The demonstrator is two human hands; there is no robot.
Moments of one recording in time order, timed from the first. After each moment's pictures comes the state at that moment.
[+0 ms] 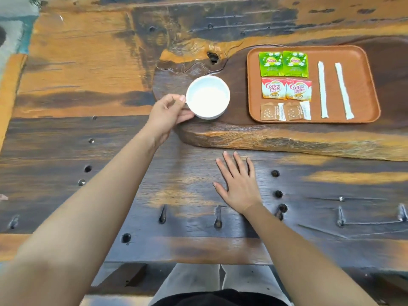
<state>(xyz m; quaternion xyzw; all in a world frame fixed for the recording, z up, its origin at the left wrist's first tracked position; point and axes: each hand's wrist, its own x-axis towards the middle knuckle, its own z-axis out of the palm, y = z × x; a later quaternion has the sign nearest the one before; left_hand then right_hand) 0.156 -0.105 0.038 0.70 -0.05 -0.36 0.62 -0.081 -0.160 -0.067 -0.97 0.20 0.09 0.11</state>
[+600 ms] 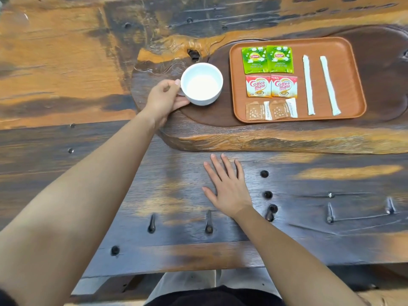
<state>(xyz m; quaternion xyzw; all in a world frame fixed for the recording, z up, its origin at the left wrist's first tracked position) 0.183 -0.166 0.018 0.73 -0.04 -0.37 0.57 -0.081 -0.161 -0.069 -0.97 0.19 0.10 0.14</state>
